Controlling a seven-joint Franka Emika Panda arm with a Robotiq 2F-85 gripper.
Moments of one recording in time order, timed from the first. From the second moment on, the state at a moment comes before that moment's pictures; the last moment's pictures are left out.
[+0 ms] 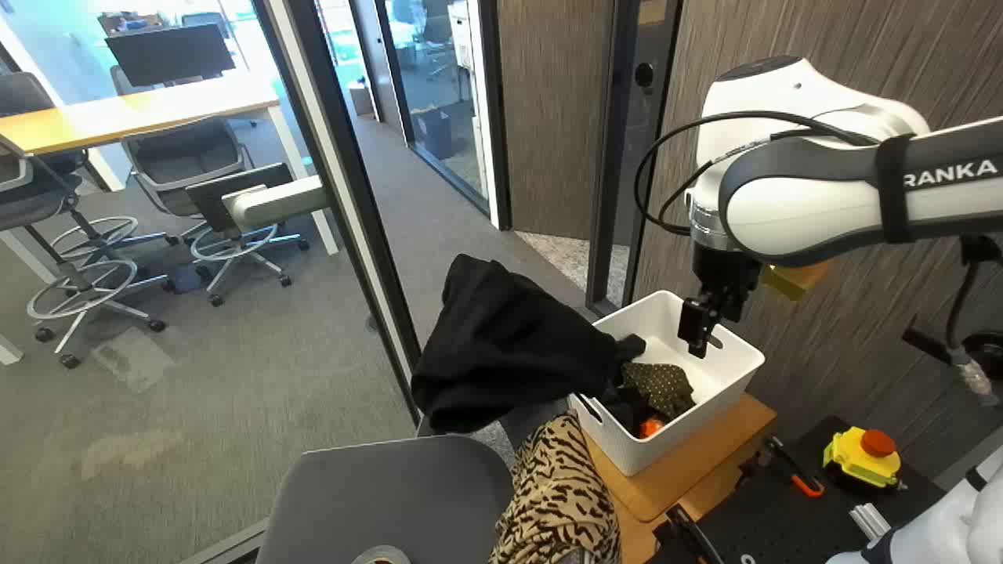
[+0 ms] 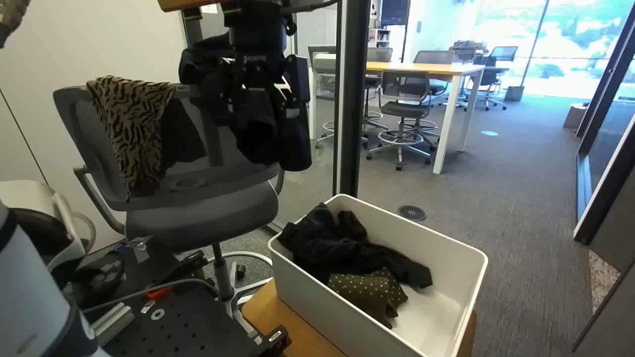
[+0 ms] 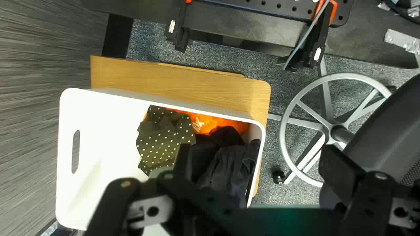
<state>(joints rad) 0.07 -0.62 0.06 -2.69 -0.05 1.97 -0.08</state>
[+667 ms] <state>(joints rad) 0.07 -0.62 0.04 -2.69 -0.05 1.97 -0.09</state>
